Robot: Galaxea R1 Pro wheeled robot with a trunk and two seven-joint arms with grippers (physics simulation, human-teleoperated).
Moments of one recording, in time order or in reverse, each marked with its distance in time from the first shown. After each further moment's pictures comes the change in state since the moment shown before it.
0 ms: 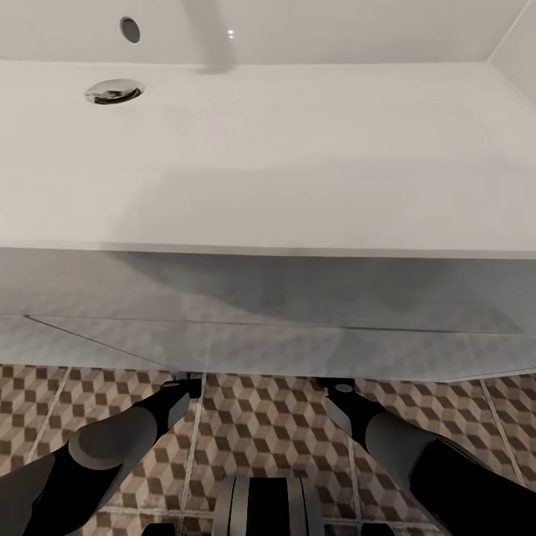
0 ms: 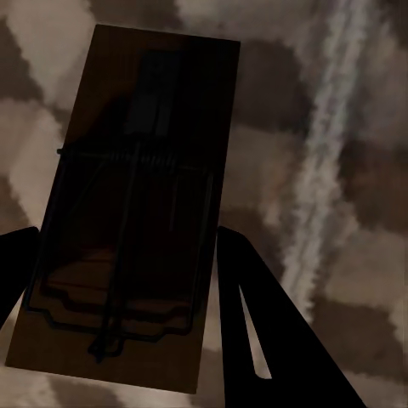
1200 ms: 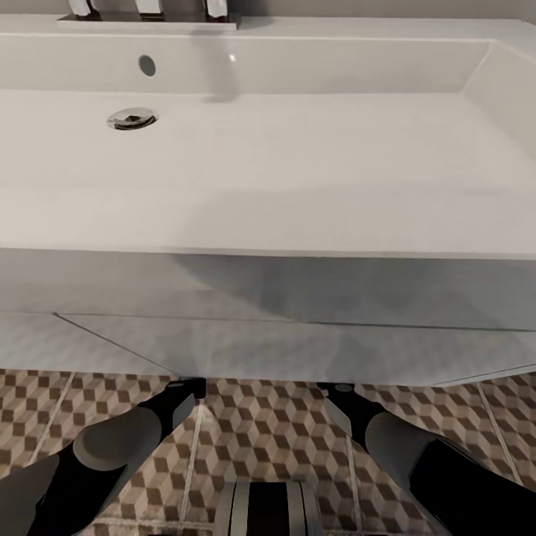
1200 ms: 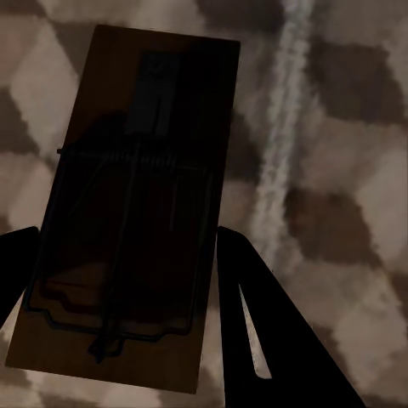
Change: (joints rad) left arm 0.000 -0.019 -0.005 -0.001 -0.002 0.000 0.000; right arm 0.000 0.001 0.005 0.002 0.004 0.032 -0.001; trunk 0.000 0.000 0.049
